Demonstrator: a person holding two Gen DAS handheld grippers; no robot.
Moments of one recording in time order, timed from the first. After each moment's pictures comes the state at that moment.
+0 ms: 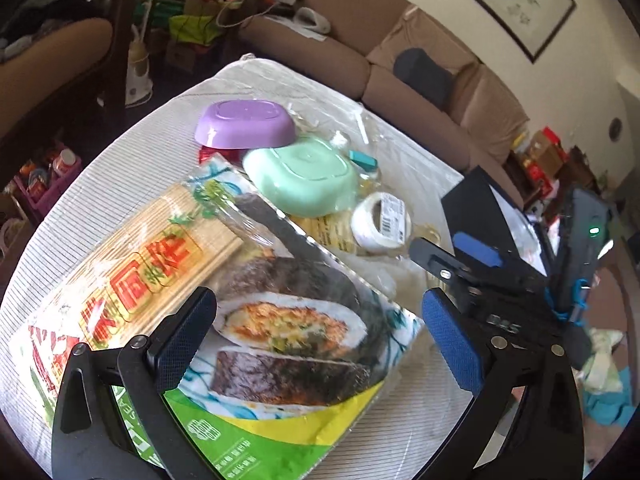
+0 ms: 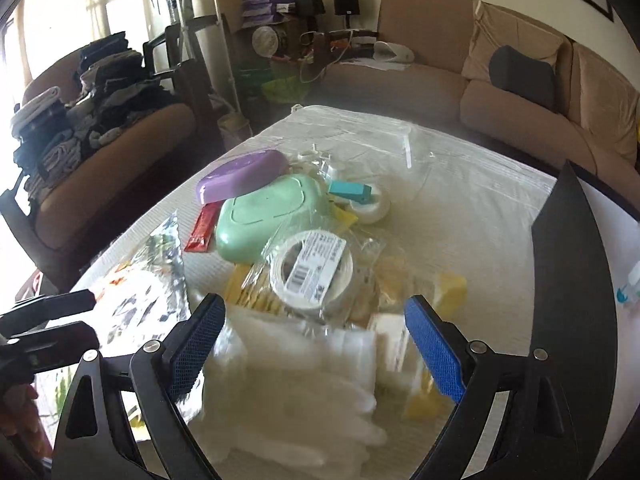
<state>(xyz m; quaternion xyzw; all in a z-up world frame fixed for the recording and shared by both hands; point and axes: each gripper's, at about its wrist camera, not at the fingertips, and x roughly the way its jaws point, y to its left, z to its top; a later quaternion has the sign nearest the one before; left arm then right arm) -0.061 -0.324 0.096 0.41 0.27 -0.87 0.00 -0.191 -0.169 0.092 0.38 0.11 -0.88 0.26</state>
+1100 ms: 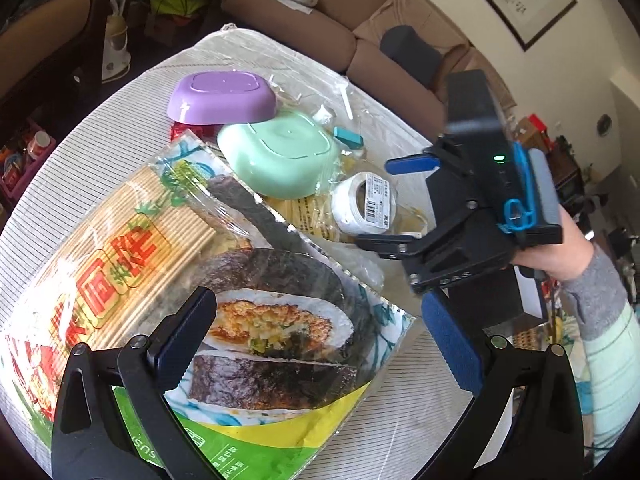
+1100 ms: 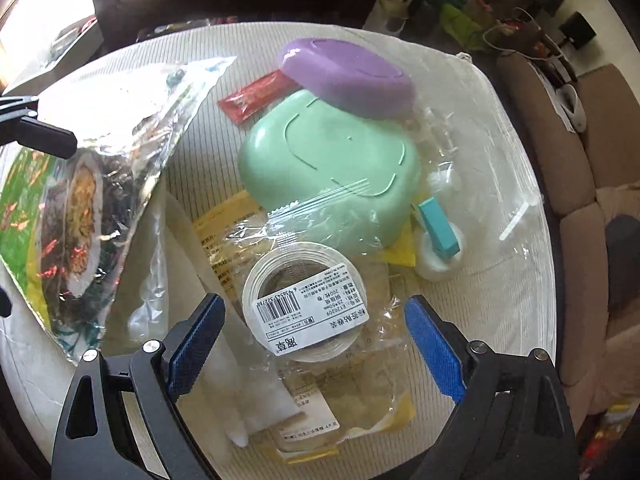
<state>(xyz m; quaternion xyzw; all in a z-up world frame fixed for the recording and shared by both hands) -0.080 -0.318 0.087 0.44 0.28 -0.85 -0.05 -0.240 -0.229 0.054 0.42 0.48 -0.65 0.41</state>
